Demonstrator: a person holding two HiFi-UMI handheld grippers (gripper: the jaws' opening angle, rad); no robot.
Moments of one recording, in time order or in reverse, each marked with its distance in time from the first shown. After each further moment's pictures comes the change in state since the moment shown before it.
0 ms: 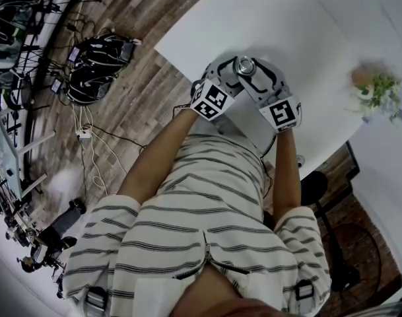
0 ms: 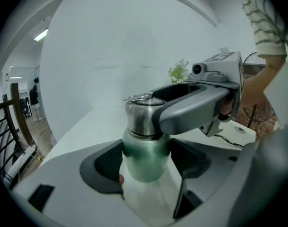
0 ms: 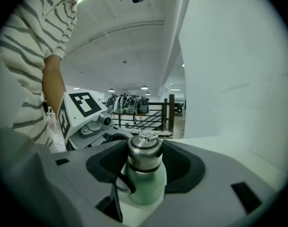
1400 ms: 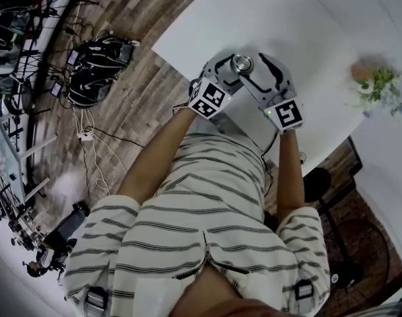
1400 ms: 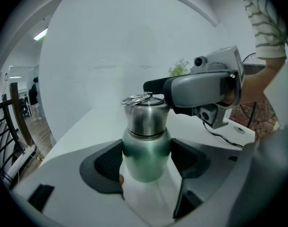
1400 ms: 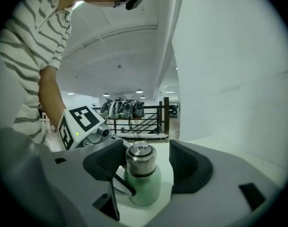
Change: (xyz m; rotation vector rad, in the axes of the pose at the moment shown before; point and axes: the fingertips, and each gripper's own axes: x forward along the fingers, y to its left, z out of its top) left arm -0.001 0.001 0.004 0.005 -0.003 -0.004; right arm -0.018 -0.012 0.027 0.012 -0.059 -0.036
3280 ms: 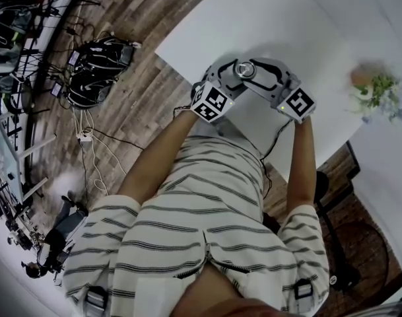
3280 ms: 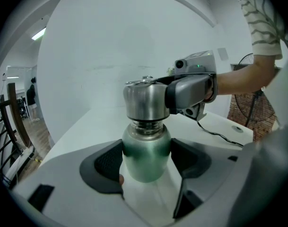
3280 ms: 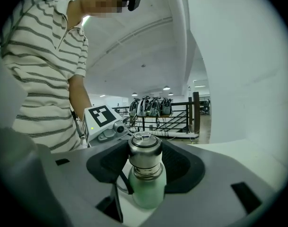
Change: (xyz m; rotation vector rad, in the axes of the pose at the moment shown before) left arm -0.001 -0.002 0.001 0.007 0.003 -0.025; right arm 0.008 0.013 -0.003 -0.022 0.022 0.385
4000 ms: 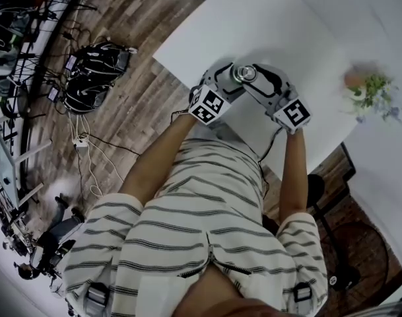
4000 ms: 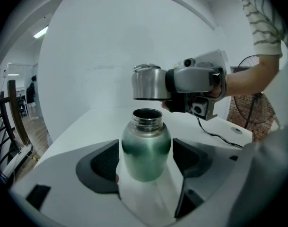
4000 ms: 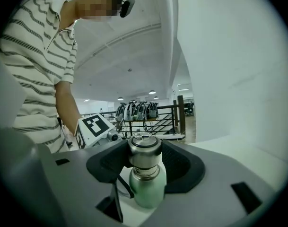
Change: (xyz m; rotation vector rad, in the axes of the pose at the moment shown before) left arm -0.001 0.002 -0.006 -0.014 -0.020 -0.009; right arm -0.009 -0.004 0.010 0.092 -0.065 -0.181
